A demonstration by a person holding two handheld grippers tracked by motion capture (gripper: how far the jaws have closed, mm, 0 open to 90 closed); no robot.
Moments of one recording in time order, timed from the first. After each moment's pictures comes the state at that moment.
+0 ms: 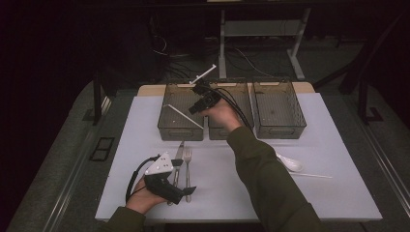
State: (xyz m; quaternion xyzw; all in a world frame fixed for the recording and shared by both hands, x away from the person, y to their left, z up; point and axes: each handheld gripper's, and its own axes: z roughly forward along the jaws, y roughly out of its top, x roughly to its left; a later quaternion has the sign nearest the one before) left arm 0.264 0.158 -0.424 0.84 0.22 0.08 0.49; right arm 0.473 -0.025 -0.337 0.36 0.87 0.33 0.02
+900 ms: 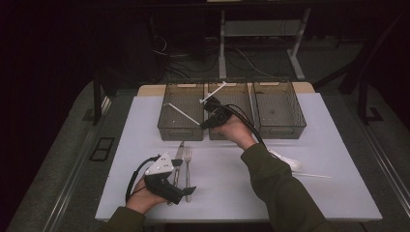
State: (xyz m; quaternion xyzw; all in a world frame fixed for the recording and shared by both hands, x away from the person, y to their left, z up) left arm 0.264 0.159 -0.424 0.84 0.22 0.08 0.48; right arm 0.438 -0.053 -0.364 0.34 0.89 0.32 0.01
